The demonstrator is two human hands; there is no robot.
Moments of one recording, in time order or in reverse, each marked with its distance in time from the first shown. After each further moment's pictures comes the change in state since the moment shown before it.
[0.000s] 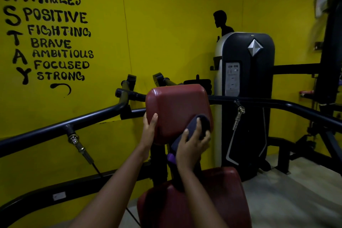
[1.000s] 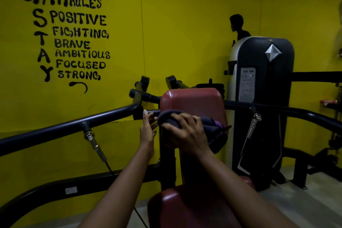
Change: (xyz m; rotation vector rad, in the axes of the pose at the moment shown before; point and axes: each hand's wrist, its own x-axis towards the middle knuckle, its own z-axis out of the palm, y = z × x) left_hand 0.014 0.007 -0.024 -0.130 0.279 -0.048; right_hand 0.043 -0.024 0.003 -0.258 -0.151 -1.319
